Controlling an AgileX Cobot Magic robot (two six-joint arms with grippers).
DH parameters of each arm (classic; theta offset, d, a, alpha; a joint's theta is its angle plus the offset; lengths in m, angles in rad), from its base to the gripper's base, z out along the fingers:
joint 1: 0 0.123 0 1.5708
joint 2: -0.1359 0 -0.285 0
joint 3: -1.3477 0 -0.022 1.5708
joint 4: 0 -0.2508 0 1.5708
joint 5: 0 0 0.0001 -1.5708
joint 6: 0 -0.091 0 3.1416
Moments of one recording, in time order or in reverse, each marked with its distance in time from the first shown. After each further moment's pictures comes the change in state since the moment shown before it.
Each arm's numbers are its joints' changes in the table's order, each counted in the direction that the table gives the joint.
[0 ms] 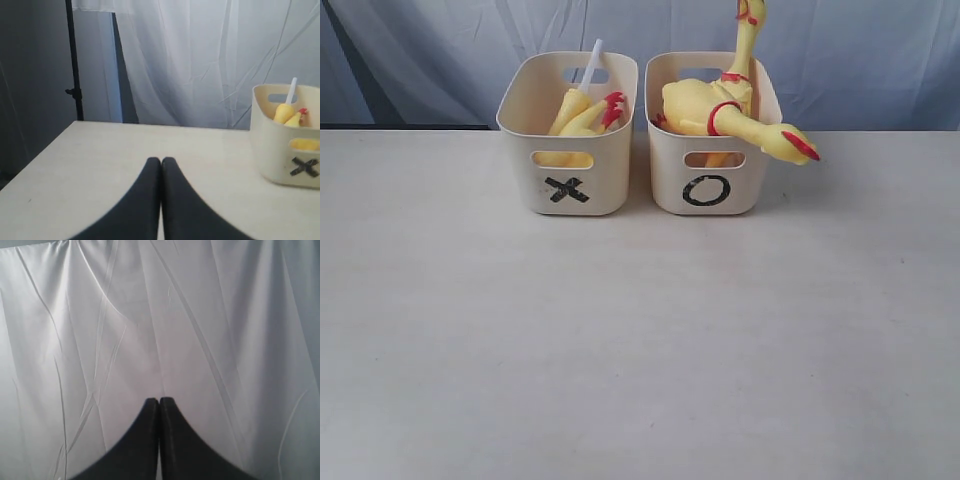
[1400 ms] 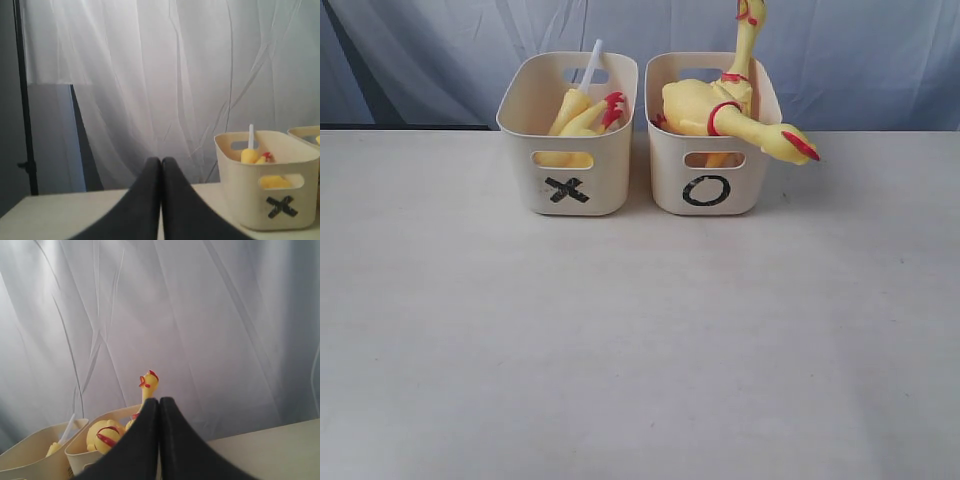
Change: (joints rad) left arm 0.000 -0.002 -0.370 -0.027 -0.671 0.000; right arm 0.000 -0.003 -0.635 -0.138 -0.532 0.000
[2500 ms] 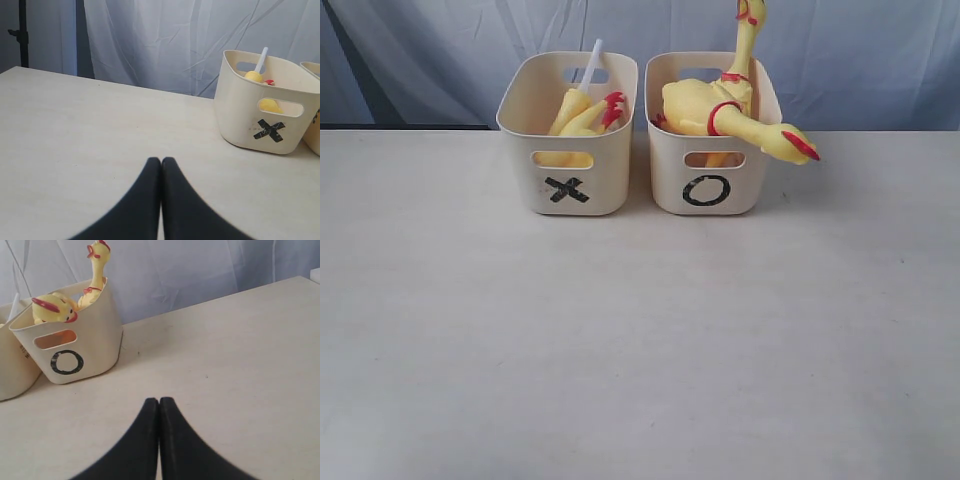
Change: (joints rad) left arm 0.000 0.000 -0.002 0.232 0.349 0.000; right arm 0.000 0.000 -0.004 0.000 0.466 0.000
